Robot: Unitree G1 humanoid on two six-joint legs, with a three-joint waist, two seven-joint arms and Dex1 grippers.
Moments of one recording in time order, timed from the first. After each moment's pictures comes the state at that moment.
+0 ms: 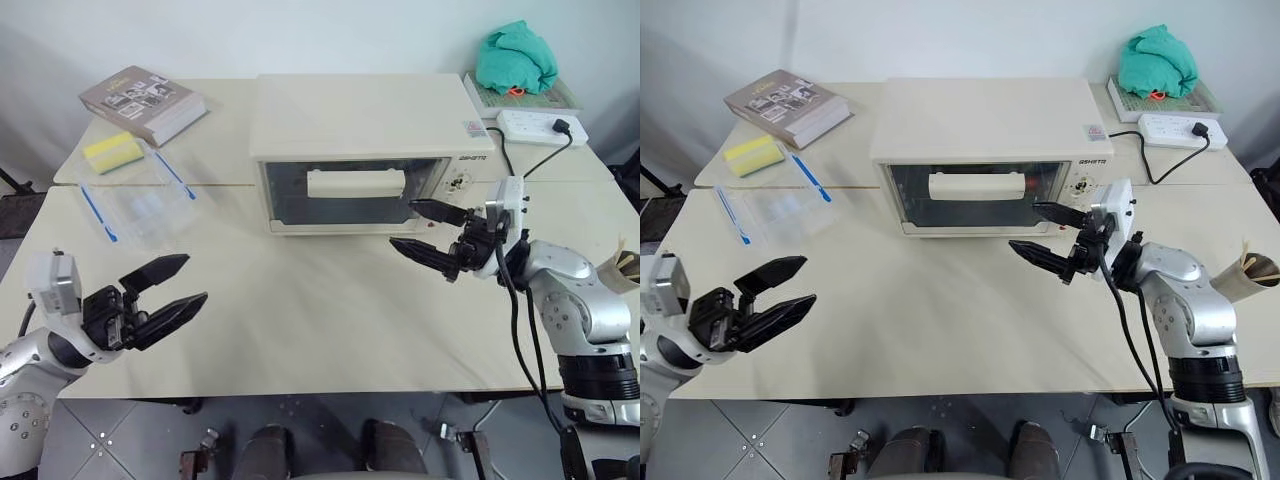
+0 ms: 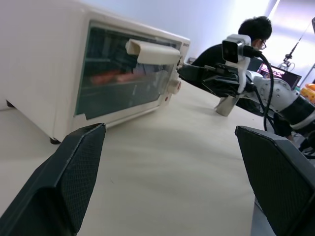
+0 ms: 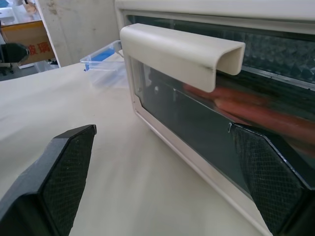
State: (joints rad) left arm 0.13 0.70 0.51 -0.34 -1.01 0.44 -0.96; right arm -0.50 -0.62 -0.09 -0.02 0.63 0.38 1.00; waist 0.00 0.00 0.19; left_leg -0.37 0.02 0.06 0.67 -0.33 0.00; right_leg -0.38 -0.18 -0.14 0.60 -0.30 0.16
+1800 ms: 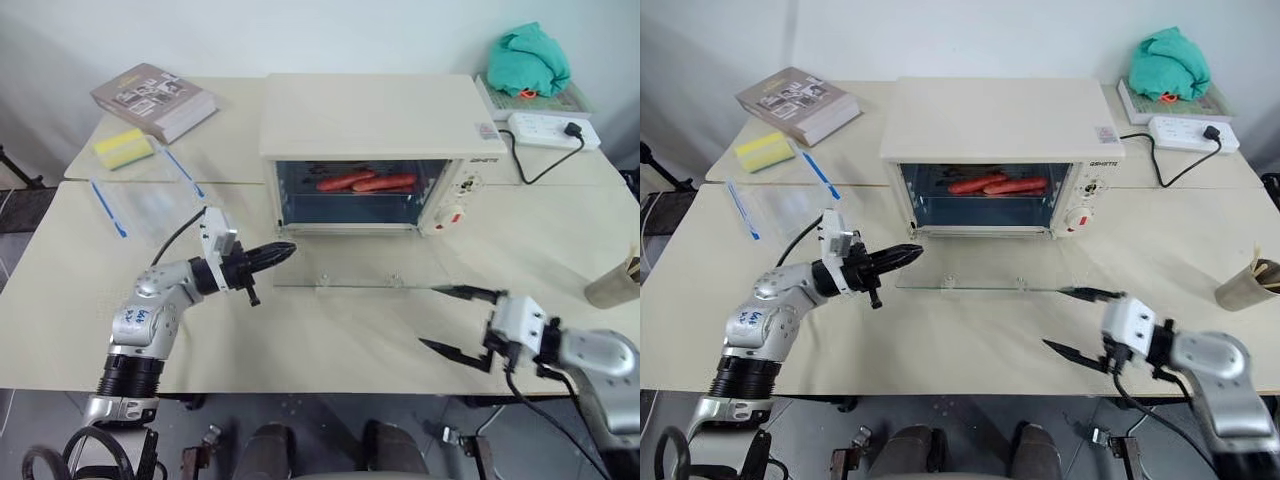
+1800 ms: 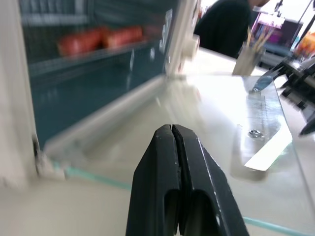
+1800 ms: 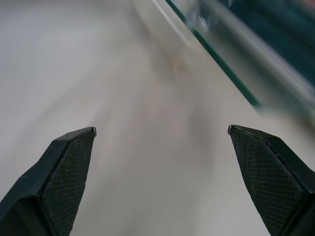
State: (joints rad) left arm -0.43 0.48 0.01 0.10 -0.48 0.28 -0.96; right arm 0.17 -0.74 -0.25 -0.12 0.32 -0.20 1.11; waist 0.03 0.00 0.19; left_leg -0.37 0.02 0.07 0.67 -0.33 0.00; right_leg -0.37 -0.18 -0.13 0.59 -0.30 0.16
